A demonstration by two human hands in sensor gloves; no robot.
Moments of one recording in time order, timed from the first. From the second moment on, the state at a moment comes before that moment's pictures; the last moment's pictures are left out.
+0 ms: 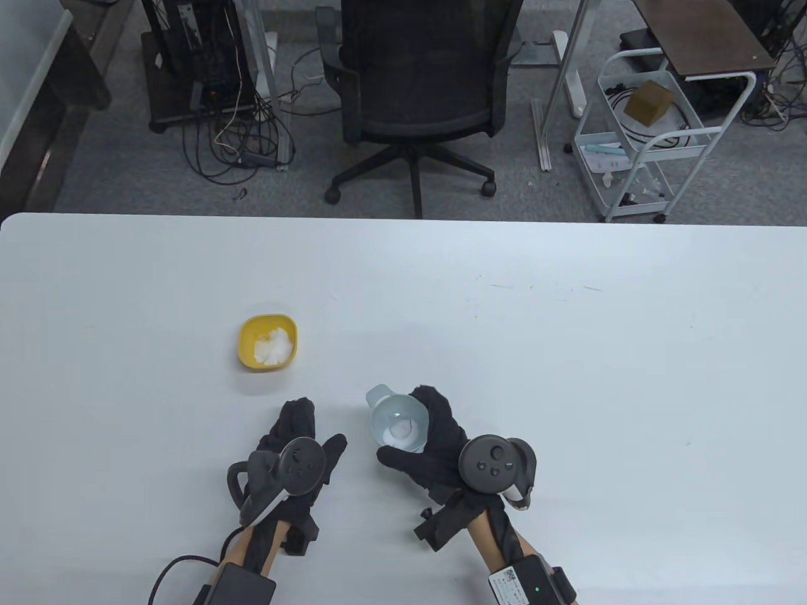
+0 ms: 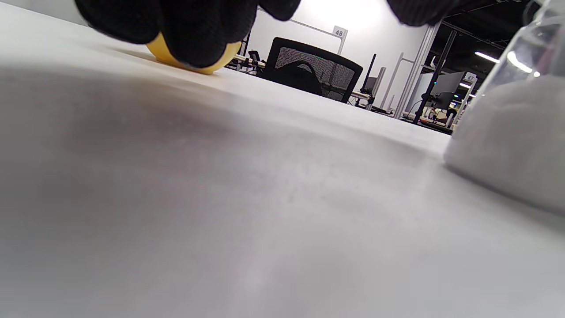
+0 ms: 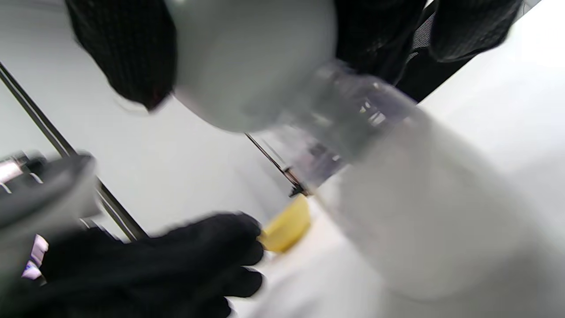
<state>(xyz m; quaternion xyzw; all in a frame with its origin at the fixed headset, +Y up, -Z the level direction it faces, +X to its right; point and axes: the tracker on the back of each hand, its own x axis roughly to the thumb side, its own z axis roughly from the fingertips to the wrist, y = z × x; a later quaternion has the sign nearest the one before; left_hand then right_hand) -0.171 -0.777 -0.178 -0.02 -0.02 0.14 0.99 0.083 -0.754 -0.200 0.23 -0.04 0.87 0.43</state>
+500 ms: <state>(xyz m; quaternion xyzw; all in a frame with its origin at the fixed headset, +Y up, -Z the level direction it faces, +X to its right) -0.171 -0.777 -0.178 -0.02 -0.02 0.14 0.99 0.080 -0.755 -0.198 0.22 -0.02 0.86 0.46</state>
